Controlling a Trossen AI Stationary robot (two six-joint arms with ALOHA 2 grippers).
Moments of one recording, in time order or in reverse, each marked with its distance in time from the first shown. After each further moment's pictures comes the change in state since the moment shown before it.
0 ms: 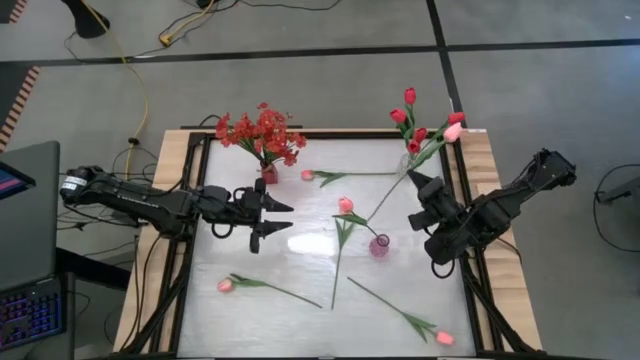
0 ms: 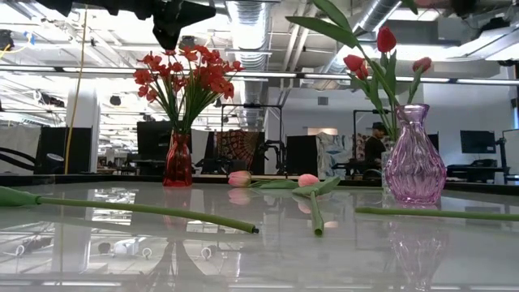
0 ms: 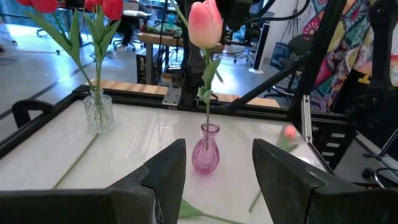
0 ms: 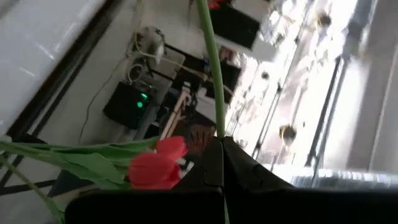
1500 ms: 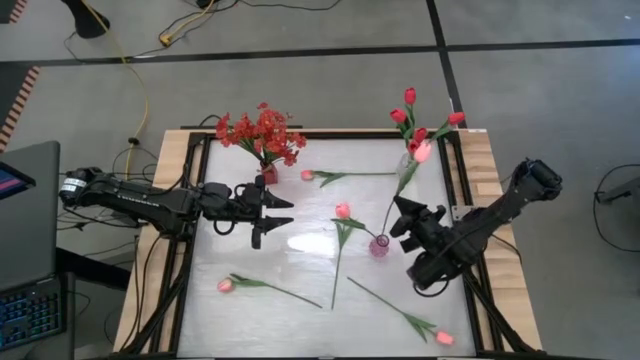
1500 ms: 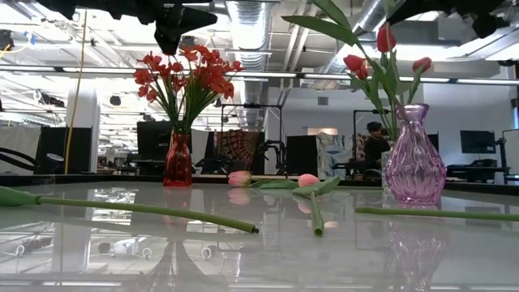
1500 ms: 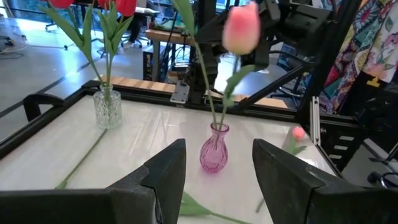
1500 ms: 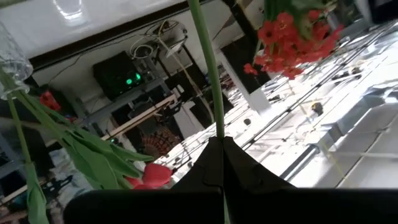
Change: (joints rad) left arm 0.037 0.000 0.000 -0.011 0.011 -0.014; right arm 0.073 0.261 -0.001 -0.261 -0.103 -0.058
